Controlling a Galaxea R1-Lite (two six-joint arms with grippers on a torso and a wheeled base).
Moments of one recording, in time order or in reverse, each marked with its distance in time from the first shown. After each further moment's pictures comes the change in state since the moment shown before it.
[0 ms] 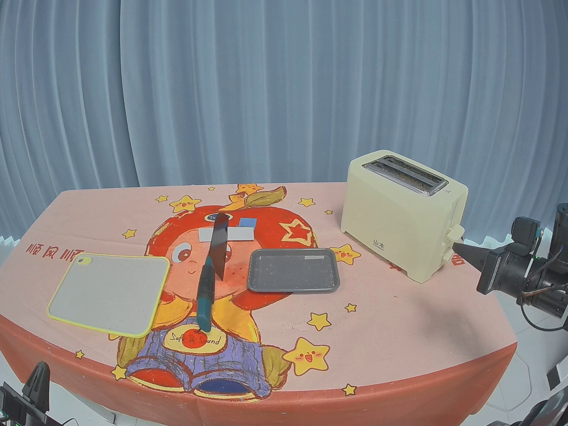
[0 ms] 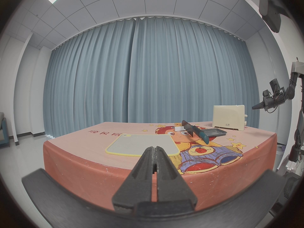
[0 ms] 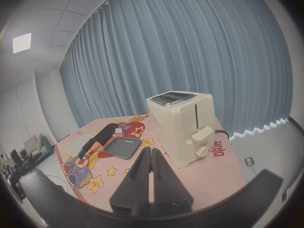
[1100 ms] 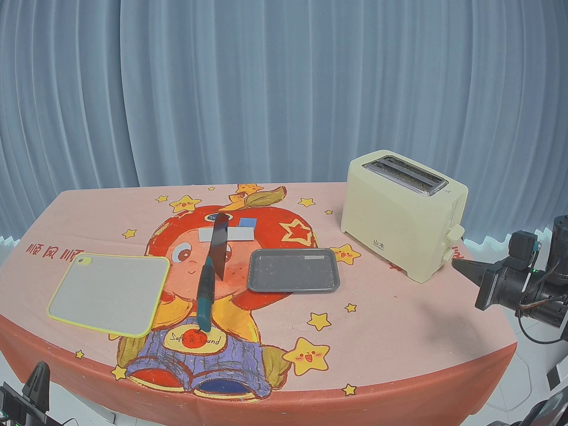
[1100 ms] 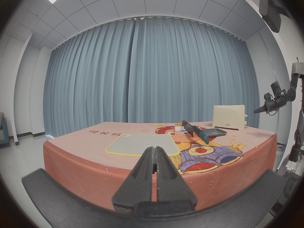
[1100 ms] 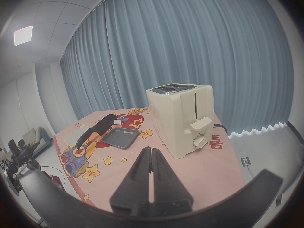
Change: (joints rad) left arm 0.000 0.000 0.000 0.000 0.000 0.000; right arm 0.003 -0.004 0.054 0.001 0.001 -0.051
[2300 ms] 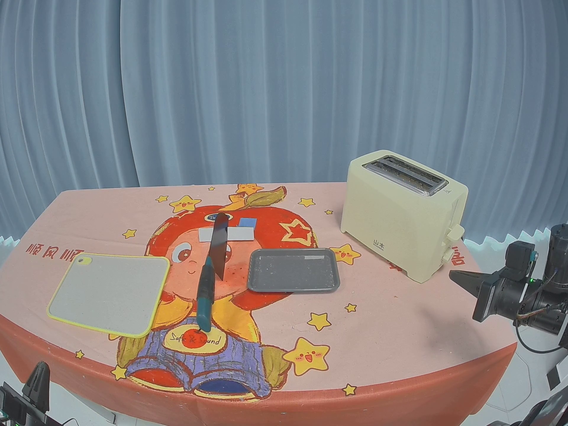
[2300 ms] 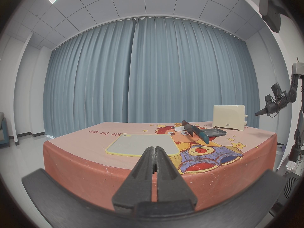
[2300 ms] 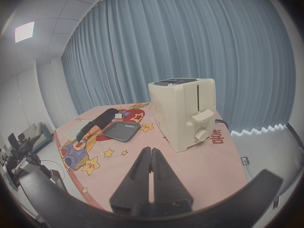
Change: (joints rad) left arm 0.000 0.000 0.000 0.000 0.000 0.000; right arm 0.017 0.000 0.035 0.000 -0.002 -0.022
